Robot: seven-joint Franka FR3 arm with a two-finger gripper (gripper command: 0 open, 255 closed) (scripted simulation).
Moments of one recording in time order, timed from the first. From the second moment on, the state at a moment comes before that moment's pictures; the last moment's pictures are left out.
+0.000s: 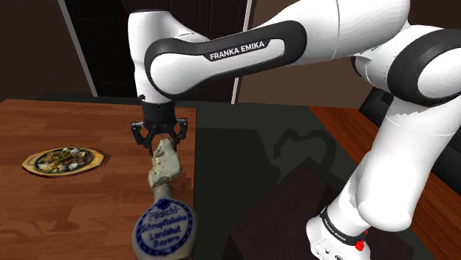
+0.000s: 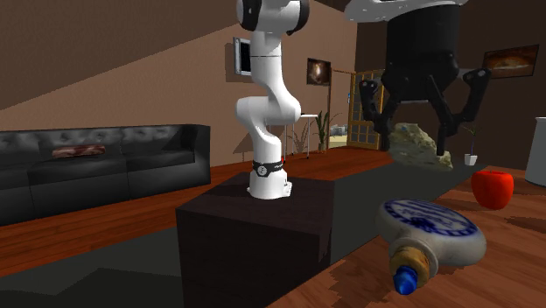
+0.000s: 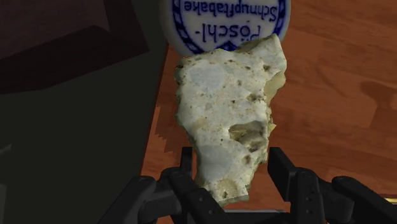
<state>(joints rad) 0.25 0.22 0.46 -1.76 0.00 1.93 1.05</state>
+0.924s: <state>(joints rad) 0.32 0.10 0.53 -2.00 0.05 2.07 1.17</state>
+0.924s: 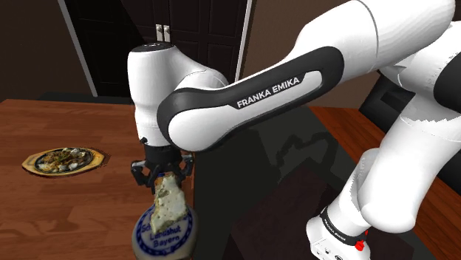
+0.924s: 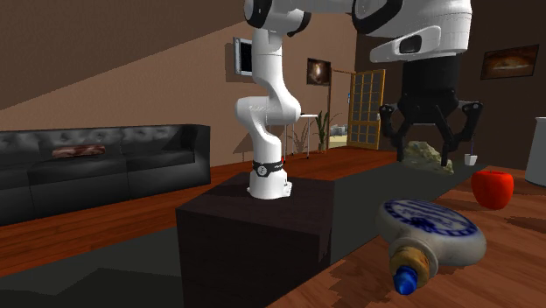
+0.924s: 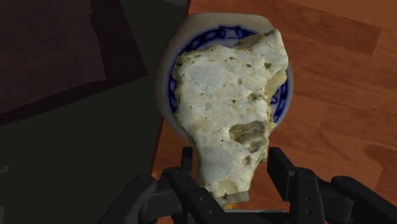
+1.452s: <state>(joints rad) 0.33 0.14 0.53 -2.05 0.03 2.15 1.18</state>
